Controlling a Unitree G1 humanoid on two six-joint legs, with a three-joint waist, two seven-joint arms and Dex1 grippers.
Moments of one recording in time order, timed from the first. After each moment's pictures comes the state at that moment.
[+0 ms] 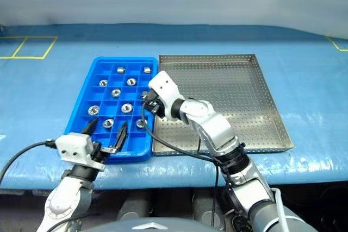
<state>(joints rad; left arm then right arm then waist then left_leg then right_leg) 0.59 0.16 -0.01 -0.74 -0.13 0.10 -0.14 -0.60 -0.12 0.40 -0.15 0.25 0.76 0.52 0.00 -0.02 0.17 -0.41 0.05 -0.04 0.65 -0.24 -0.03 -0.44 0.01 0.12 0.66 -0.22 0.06</state>
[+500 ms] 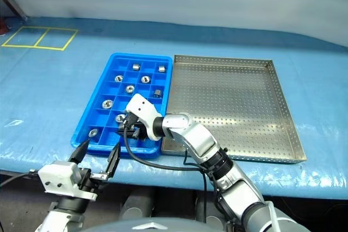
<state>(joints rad) 0.84 0.14 -0.06 -0.82 -0.17 0.01 -0.18 -0.55 -0.07 0.53 -0.06 0.25 0.71 0.67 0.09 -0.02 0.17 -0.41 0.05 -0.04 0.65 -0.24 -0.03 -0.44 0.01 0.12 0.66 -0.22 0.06</state>
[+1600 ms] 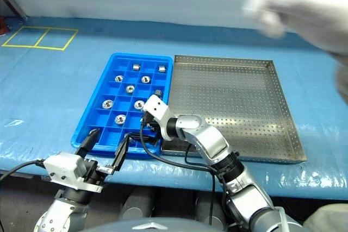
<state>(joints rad) 0.72 0.19 -0.06 -0.82 -0.21 0.04 -0.23 -0.50 -0.14 0.45 -0.11 0.26 0.75 0.67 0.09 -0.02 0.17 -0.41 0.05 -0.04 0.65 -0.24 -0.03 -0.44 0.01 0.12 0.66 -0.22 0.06</state>
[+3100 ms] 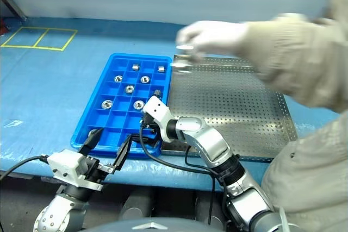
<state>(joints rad) 0.68 0.21 -0.04 -0.78 -0.24 0.04 -0.28 -0.47 -0.14 0.45 -0.14 0.26 0.77 0.65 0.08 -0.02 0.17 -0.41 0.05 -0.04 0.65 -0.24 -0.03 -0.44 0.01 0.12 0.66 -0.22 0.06</state>
